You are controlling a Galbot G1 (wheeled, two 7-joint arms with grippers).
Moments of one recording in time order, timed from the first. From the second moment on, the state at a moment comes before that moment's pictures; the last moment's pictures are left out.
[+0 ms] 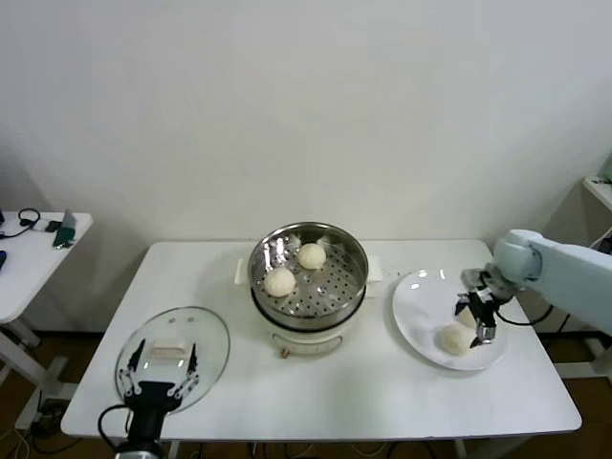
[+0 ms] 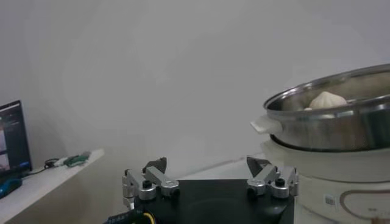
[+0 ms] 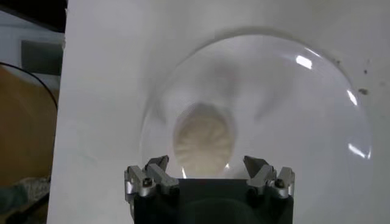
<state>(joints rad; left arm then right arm) 1.82 -1.51 -0.65 -2.16 0.19 -0.05 -0.05 0.28 0.64 -1.31 1.19 0.17 -0.16 -1.06</state>
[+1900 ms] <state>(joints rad) 1.82 -1.51 -0.64 -2.16 0.20 -0.06 -0.05 0.63 0.88 -1.42 1.19 0.03 0.24 -1.16</state>
